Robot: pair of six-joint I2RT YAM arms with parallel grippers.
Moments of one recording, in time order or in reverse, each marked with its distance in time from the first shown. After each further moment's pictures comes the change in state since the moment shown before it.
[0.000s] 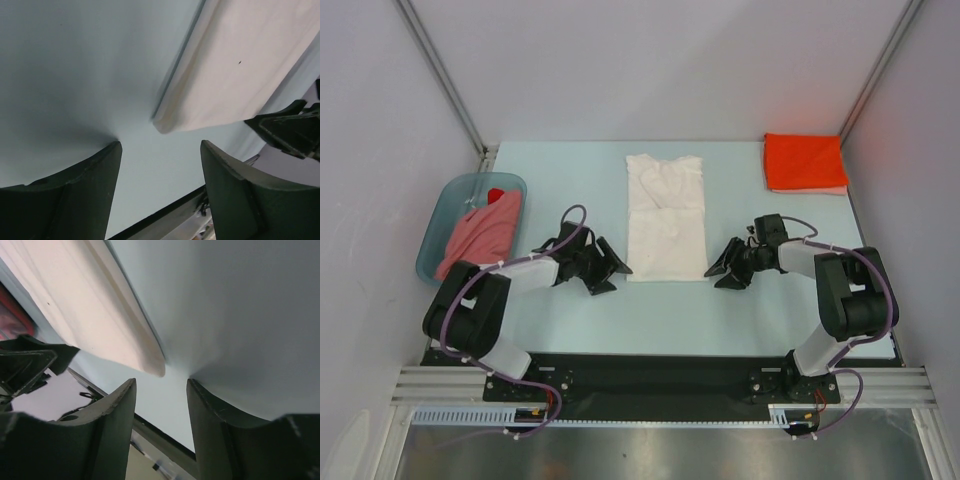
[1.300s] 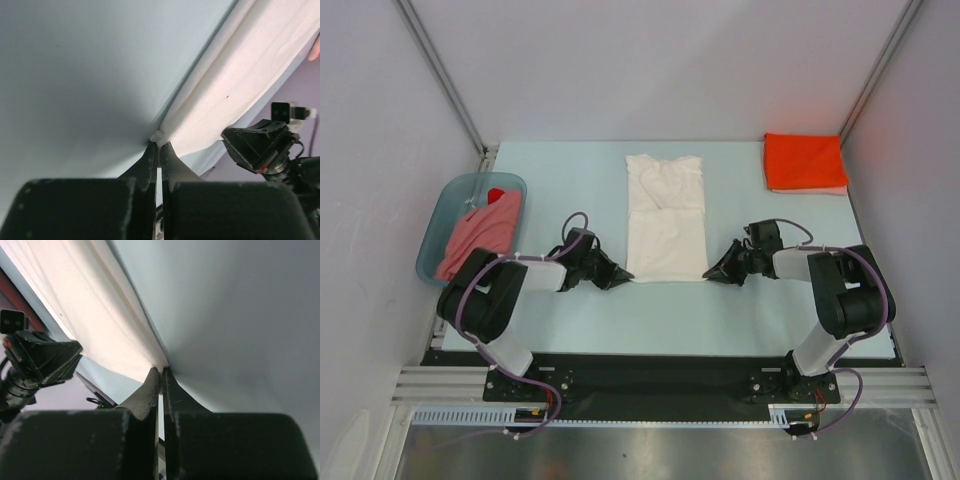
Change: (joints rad) left arm -0.021 0.127 -0.072 0.295 0.010 -0.334; right arm 0.037 0.024 -0.087 0.258 0.060 0.155
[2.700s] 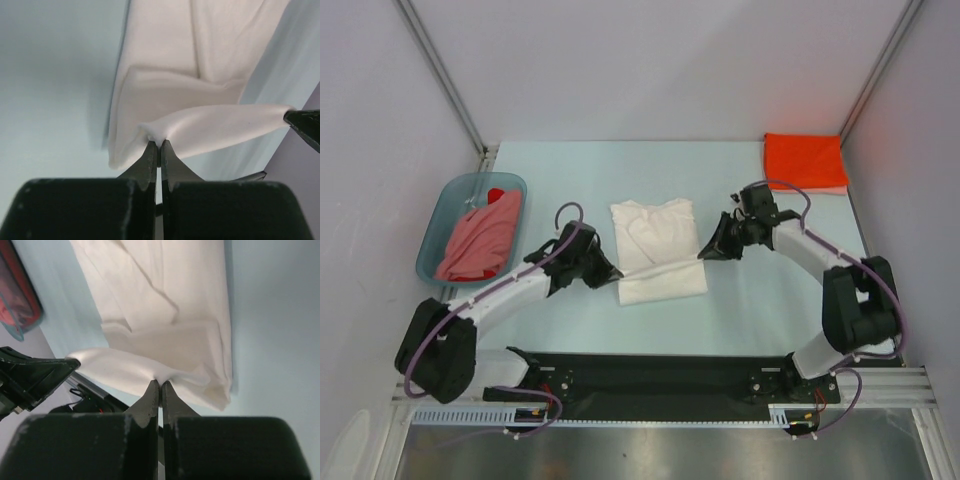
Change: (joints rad) left arm -0.129 -0.408 0.077 -0.492 -0.266 0.195; right arm 0.089 -0.139 0.303 -0.465 0.026 -0.219
